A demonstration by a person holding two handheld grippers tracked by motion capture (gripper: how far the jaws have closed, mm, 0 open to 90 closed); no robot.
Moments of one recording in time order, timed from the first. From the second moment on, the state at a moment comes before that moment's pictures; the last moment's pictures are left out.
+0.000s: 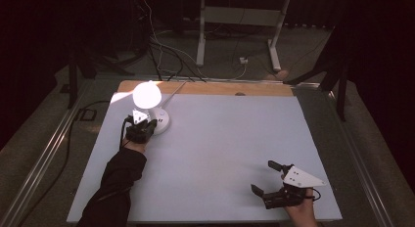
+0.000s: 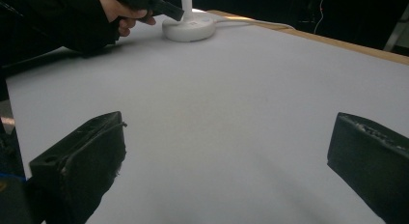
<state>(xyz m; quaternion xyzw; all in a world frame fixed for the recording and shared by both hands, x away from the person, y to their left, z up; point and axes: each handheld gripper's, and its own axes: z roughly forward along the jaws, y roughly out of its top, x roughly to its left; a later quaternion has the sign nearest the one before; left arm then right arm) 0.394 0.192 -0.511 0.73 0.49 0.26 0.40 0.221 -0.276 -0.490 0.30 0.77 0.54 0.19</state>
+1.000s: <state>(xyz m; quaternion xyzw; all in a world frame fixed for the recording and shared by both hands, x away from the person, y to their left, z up) 0.390 0.194 -0.499 0.71 0.50 0.25 0.42 0.221 -0.277 -0.490 0.30 0.77 0.54 0.19</state>
